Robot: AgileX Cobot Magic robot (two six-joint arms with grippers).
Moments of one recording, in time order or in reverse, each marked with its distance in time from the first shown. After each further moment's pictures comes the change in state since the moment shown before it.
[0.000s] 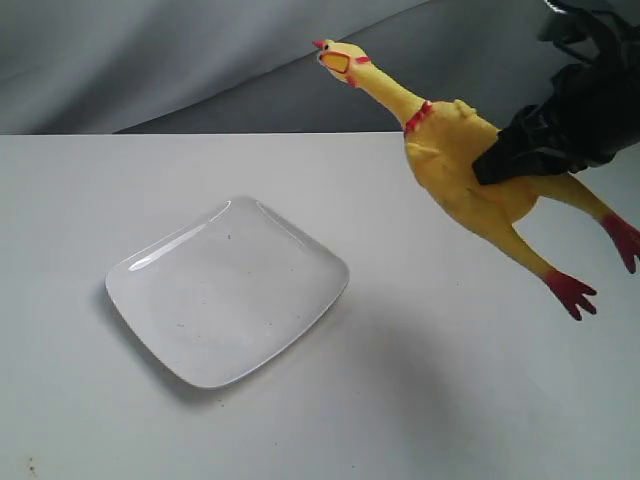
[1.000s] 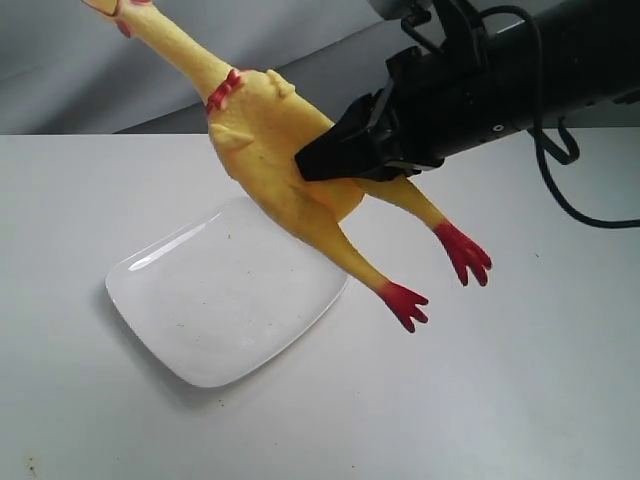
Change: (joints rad) left arm 0.000 0.000 0.000 0.026 -0.420 -0.539; right arm 0.330 -0.002 0.000 0.353 -0.103 -0.258
